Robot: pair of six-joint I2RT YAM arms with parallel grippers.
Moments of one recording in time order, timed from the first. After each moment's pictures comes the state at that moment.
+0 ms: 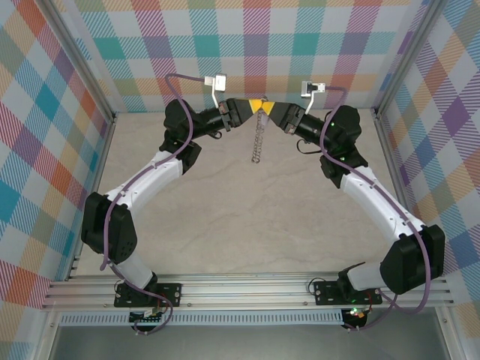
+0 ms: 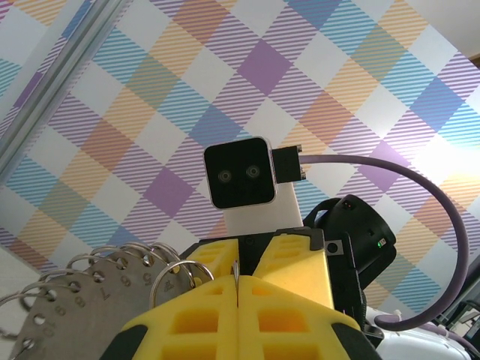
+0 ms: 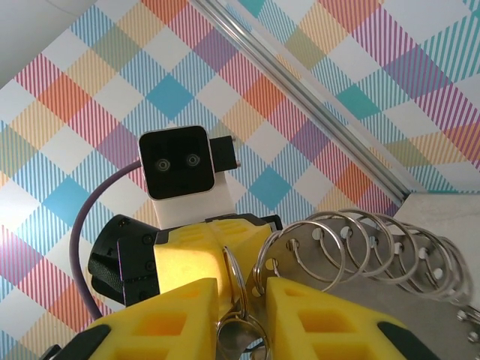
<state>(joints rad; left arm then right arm) -0.49 1.66 1.42 0.68 0.83 -0.99 0.39 1.37 1.20 0.44 -0.69 0.98</state>
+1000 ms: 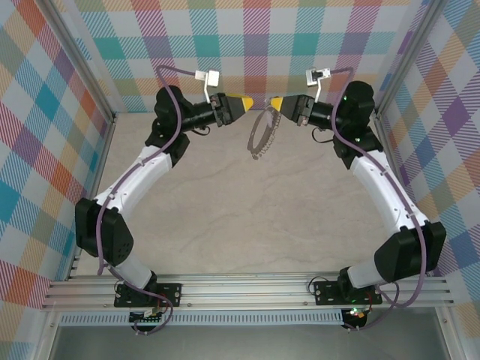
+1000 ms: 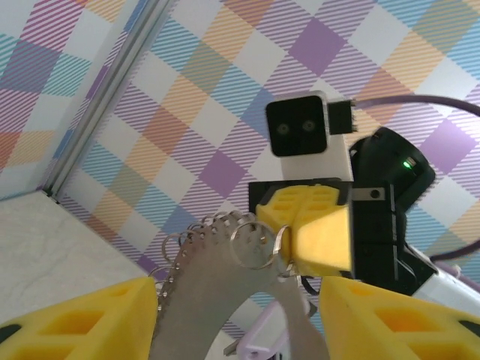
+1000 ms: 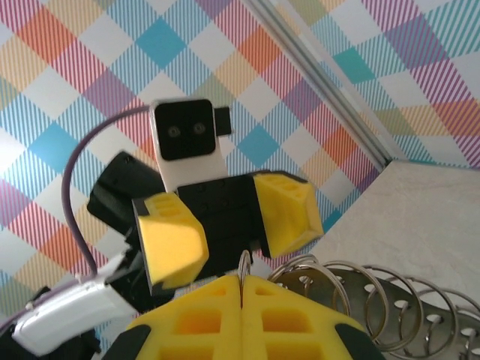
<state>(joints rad) -0.40 1.63 1.52 0.32 0.87 -0.76 0.26 1.46 1.45 0.09 -1.00 0.77</state>
